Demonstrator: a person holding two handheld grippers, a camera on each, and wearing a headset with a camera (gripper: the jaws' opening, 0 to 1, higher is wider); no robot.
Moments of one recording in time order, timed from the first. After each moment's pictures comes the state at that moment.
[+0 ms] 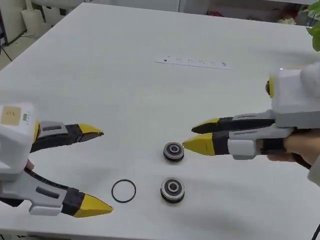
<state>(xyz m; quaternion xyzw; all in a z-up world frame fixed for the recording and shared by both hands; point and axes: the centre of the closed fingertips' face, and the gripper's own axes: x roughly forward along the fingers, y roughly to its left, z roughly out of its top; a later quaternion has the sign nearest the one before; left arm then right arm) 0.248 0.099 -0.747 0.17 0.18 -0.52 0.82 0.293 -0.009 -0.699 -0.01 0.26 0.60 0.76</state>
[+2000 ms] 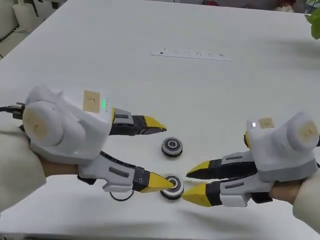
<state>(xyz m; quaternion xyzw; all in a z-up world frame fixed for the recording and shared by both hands) 0.266 0.000 -0.734 0.20 0.12 -0.59 0.77 0.254 -0.015 -0.796 -0.09 0.30 0.63 0.71</state>
